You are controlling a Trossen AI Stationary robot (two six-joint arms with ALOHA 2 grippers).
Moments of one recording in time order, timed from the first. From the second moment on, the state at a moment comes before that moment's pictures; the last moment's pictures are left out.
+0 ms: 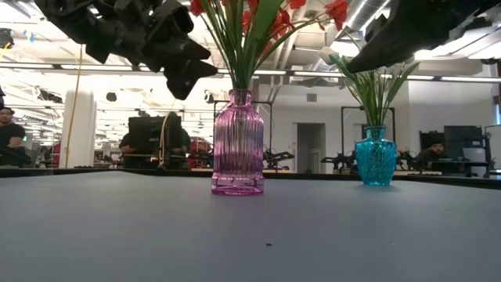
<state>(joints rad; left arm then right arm) 0.16 1.22 0.55 0.38 0.39 -0.21 0.50 1.31 0.76 -0.13 0.49 0.26</state>
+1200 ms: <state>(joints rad) 0.20 0.63 0.56 -0.11 0.12 0.04 0.31 1.00 0.73 -0.20 0.20 0.11</state>
